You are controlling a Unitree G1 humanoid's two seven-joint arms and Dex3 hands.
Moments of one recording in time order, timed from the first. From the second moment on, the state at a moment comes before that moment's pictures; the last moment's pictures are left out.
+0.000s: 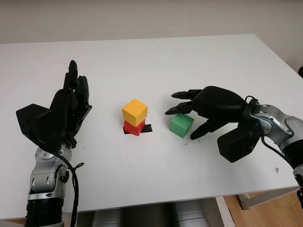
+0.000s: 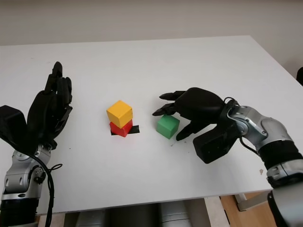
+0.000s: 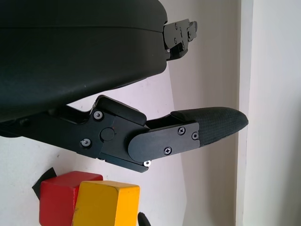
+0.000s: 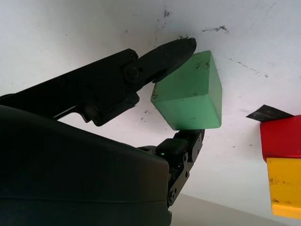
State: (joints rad) left arm -0.26 0.23 0.22 -0.02 -0.19 0.14 -0.15; right arm -0.74 -0.74 0.37 0.67 -0.74 -0.80 0.13
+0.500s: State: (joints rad) left arm -0.26 0.23 0.22 -0.02 -0.19 0.14 -0.16; right arm -0.74 -0.74 0.38 0.69 -0.76 -0.81 0.05
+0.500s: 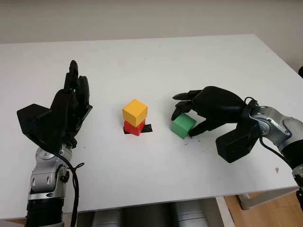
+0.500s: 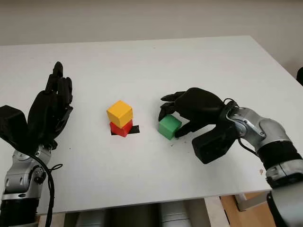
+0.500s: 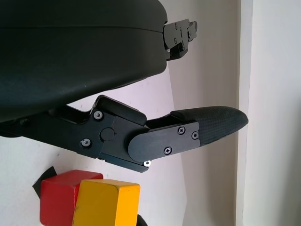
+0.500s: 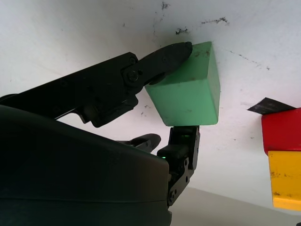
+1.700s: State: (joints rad) left arm -0.32 0.23 0.20 0.06 -0.16 0.13 -0.15; right arm -1.11 -0.51 0.21 0.80 -0.17 -0.18 0.78
